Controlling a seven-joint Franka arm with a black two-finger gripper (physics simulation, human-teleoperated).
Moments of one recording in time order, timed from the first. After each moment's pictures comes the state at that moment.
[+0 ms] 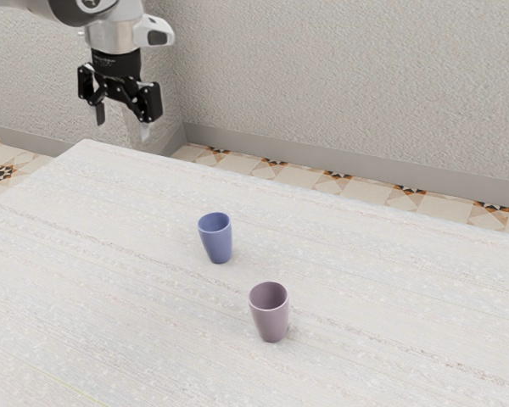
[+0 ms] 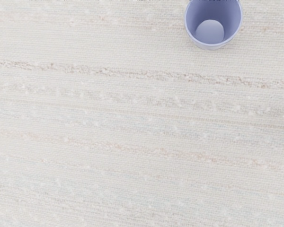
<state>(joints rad) 0.06 0.05 -0.11 -1.44 0.19 1.41 -0.12</state>
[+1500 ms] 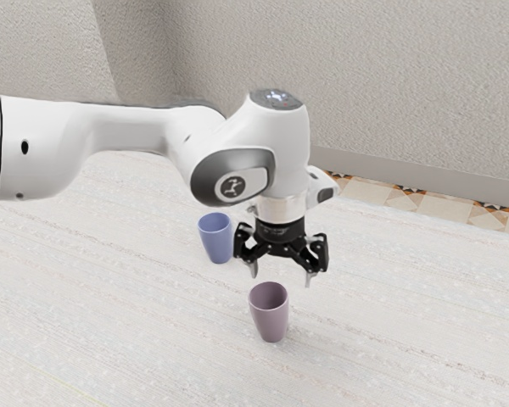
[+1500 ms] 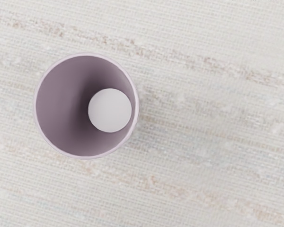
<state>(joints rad) 0.05 0.18 -0.62 -1.86 0.17 1.97 -0.87</state>
